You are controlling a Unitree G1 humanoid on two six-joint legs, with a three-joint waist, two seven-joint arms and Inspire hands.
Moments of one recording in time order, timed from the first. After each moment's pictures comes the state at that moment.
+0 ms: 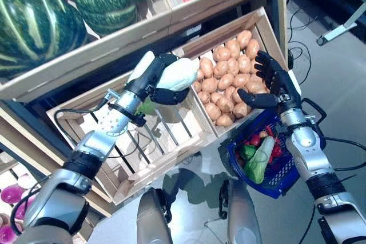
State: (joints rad) left arm -0.65 0.68 -0.37 0.39 -0.25 -0.46 -0.05; right arm -0.49 -0.54 0.18 0.36 0.40 -0.28 0.02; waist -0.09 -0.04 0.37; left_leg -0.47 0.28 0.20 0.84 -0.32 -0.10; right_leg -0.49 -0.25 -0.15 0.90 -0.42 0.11
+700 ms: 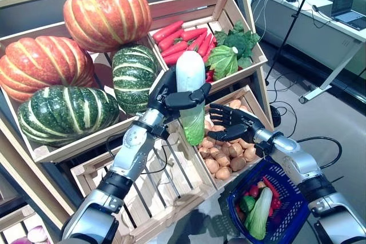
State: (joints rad) left arm -0.49 0.44 -0.32 0.25 -0.68 -0.27 -0.17; right arm -0.49 -0.50 0.32 0.34 0.65 0.22 0.38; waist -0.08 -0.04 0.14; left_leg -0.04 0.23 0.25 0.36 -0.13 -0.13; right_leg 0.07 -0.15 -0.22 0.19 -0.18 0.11
